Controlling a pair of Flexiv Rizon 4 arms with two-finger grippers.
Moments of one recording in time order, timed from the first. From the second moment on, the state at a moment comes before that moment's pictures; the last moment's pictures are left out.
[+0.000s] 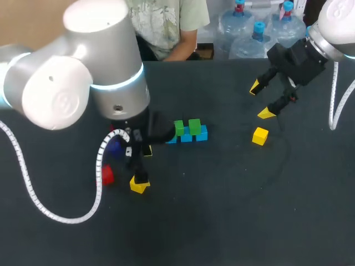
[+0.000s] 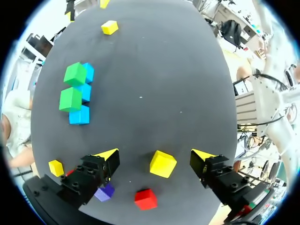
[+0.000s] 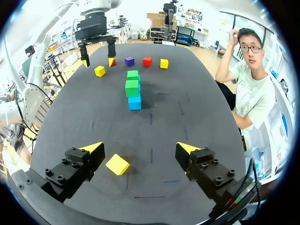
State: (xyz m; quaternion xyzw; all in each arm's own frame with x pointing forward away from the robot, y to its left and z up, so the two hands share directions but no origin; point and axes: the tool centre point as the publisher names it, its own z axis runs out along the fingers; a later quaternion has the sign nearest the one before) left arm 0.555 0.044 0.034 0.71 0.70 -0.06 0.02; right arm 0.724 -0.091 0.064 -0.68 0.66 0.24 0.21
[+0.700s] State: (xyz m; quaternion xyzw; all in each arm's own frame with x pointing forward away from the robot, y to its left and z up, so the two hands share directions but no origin) left arm 0.551 0.044 0.036 0.76 0.65 -0.03 0.04; right arm 0.724 -0.091 0.064 -0.68 0.66 0.24 0.21
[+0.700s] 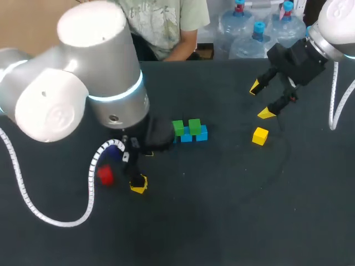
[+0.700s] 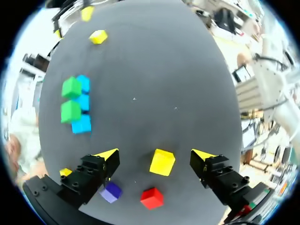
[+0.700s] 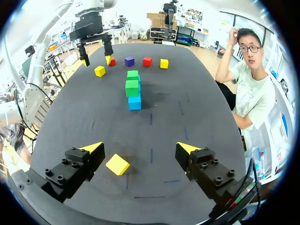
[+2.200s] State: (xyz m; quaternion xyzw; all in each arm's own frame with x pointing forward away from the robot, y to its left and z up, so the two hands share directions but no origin) left arm 0.518 0.047 0.007 0.79 0.61 -0.01 -0.01; right arm 0.724 -0.091 0.064 -0.68 0.66 0.24 0.21
